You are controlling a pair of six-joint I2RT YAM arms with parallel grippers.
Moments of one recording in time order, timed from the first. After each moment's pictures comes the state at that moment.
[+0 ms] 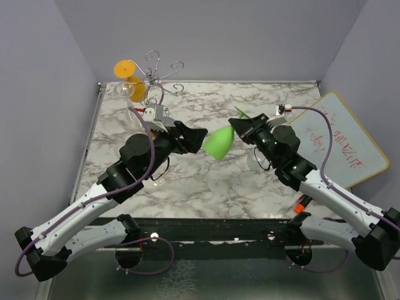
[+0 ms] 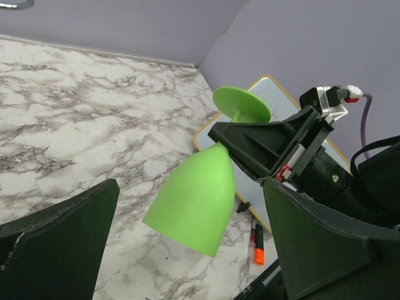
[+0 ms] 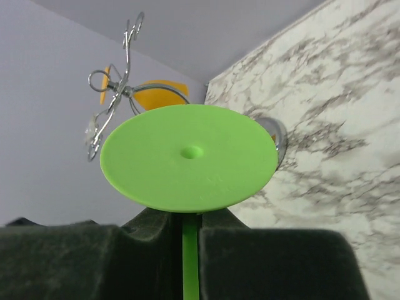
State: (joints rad) left arm -0.86 0.86 0.93 -0.07 -0.25 -0.60; right arm 0.68 1.07 0.83 0.18 0.22 1.03
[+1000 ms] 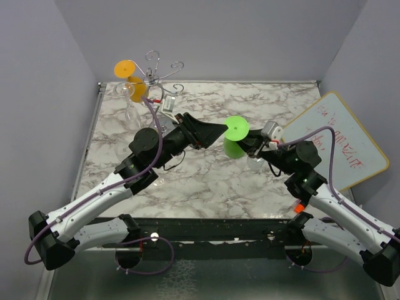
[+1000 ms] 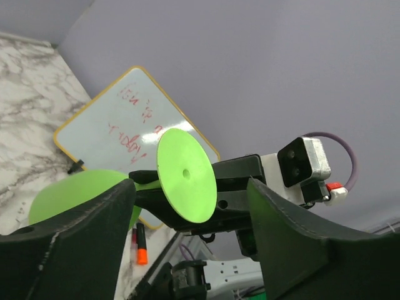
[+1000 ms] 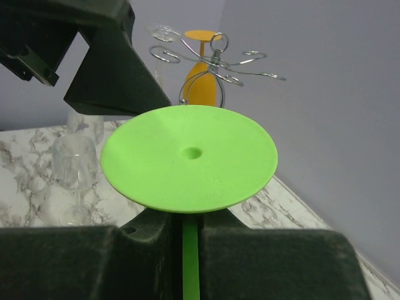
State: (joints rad) left arm -0.86 0.99 0.96 0.26 0.04 -0.89; right arm 0.68 0.85 0.68 0.45 -0.31 -0.21
